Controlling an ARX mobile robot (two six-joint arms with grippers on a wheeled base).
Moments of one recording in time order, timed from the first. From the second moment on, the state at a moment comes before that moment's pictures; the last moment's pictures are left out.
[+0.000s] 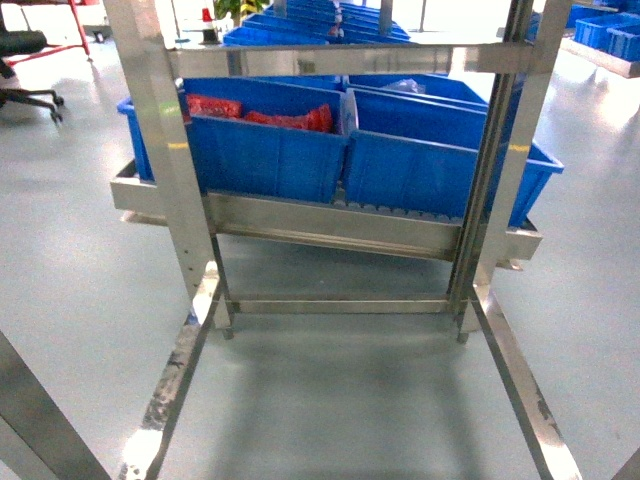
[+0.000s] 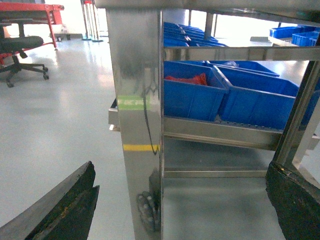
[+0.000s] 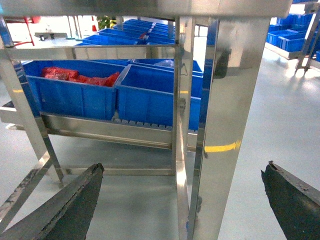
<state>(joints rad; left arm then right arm) 0.00 0.01 0.01 0.00 0.00 0.00 0.00 0.00 0.01 -0.01 0.00 0.00</state>
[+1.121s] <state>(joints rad) 0.00 0.01 0.01 0.00 0.00 0.00 0.00 0.00 0.01 0.00 0.00 0.00</state>
